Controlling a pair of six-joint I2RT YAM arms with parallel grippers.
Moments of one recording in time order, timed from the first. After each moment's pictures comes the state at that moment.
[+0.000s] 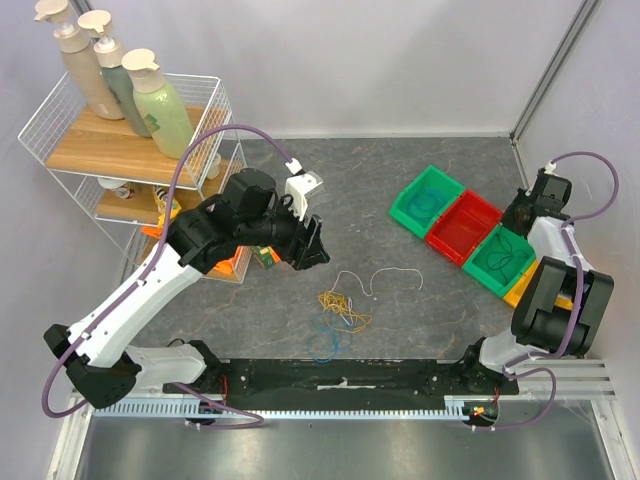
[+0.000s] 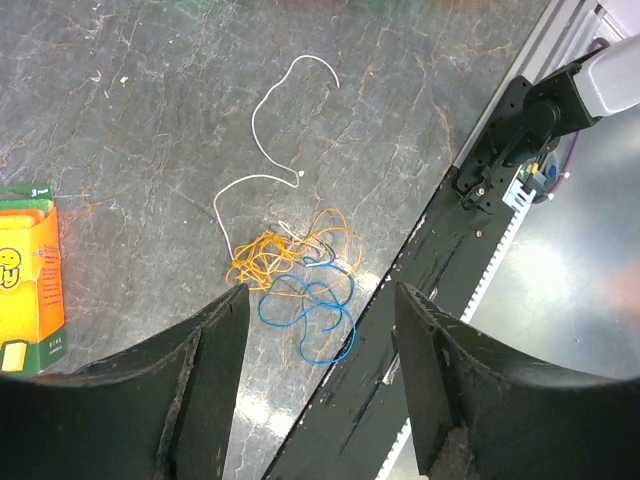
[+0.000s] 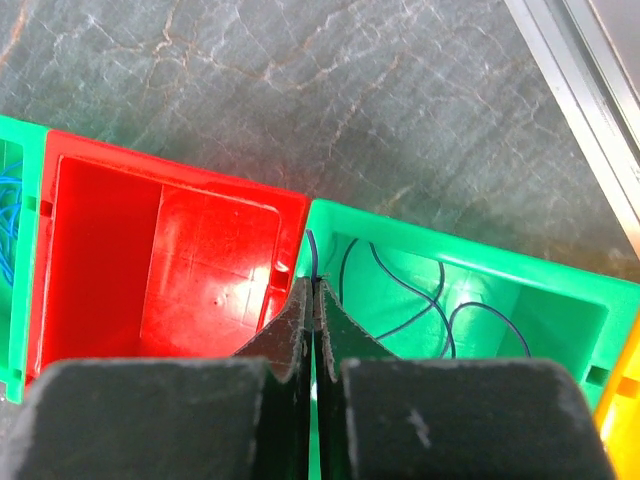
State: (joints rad) left arm -0.77 1.20 1.41 -0.84 0.34 -0.11; right arm -0.40 1.53 0.99 -0.25 -0.07 0.24
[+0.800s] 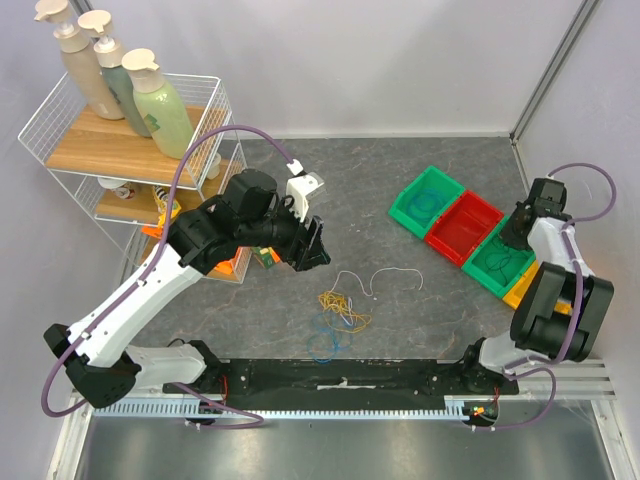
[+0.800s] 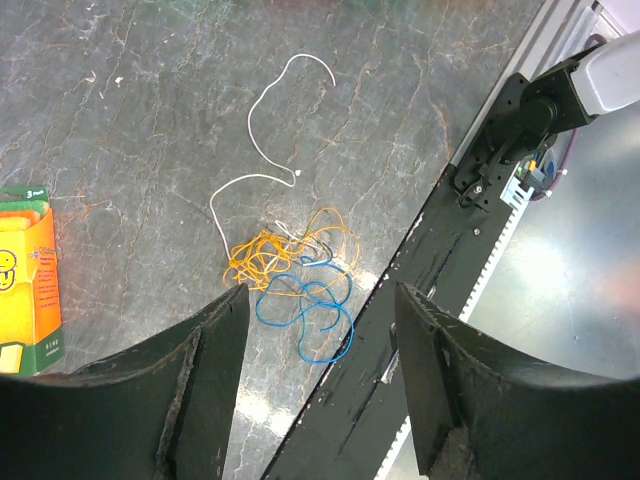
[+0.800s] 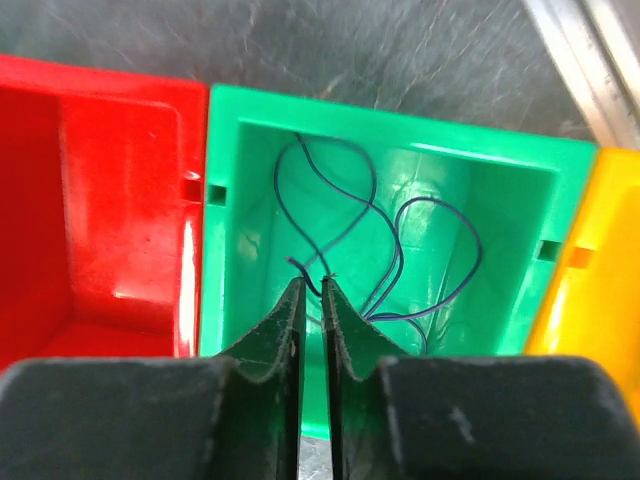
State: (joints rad) left arm -0.78 1.20 1.41 -0.84 0.34 -0.11; right arm -0.39 1.45 1.00 -0.49 0.05 0.27
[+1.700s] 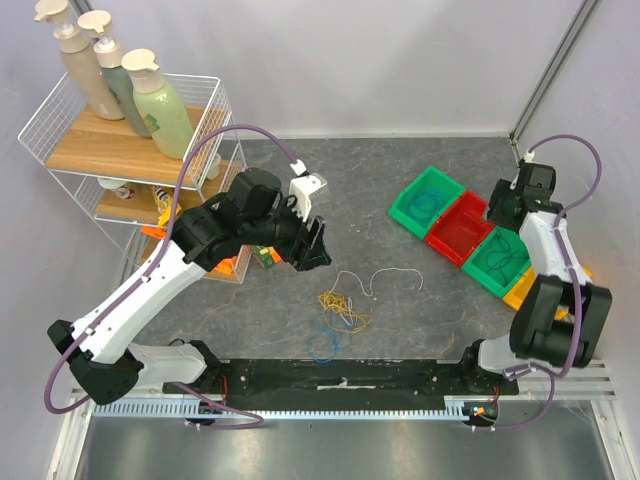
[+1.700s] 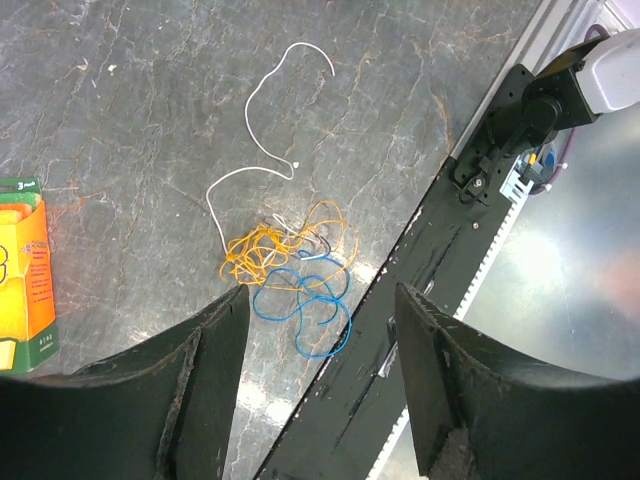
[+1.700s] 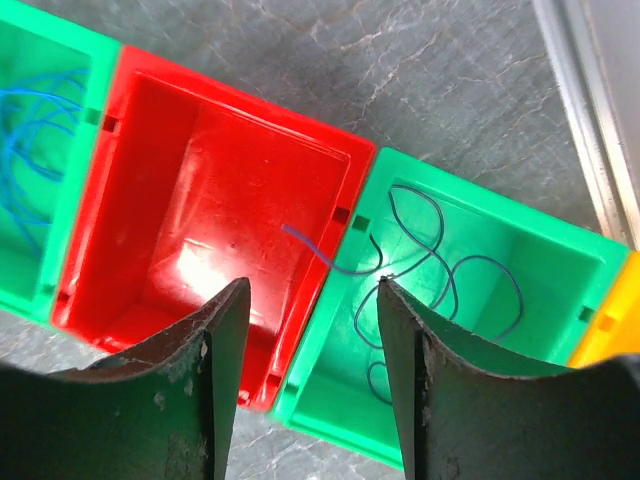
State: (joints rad) left arm -0.78 1.22 1.43 -0.86 0.35 -0.11; right arm -0.27 1.40 1.06 -0.47 0.04 0.15
